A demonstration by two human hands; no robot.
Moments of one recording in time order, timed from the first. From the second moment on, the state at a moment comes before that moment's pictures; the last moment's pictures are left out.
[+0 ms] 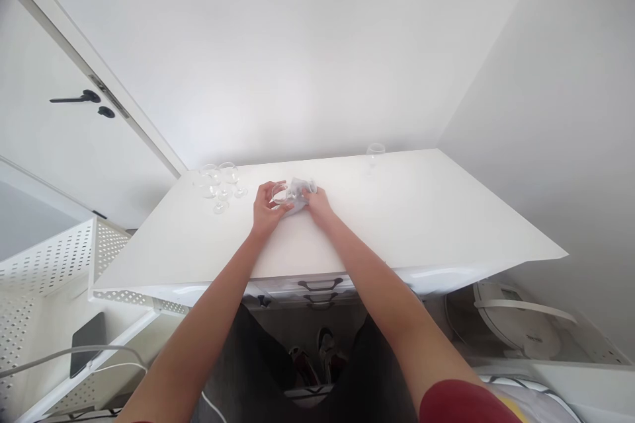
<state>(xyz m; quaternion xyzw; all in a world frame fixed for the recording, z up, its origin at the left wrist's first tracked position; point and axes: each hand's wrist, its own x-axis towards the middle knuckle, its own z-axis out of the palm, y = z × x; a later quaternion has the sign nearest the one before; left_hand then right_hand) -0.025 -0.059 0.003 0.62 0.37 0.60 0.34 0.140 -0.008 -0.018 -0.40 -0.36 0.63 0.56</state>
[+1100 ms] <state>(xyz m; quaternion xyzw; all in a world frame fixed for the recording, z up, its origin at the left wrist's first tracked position) -0.032 -0.057 0.005 0.53 0.42 0.69 0.26 0.174 -0.004 -0.012 -0.63 -0.49 0.11 0.59</state>
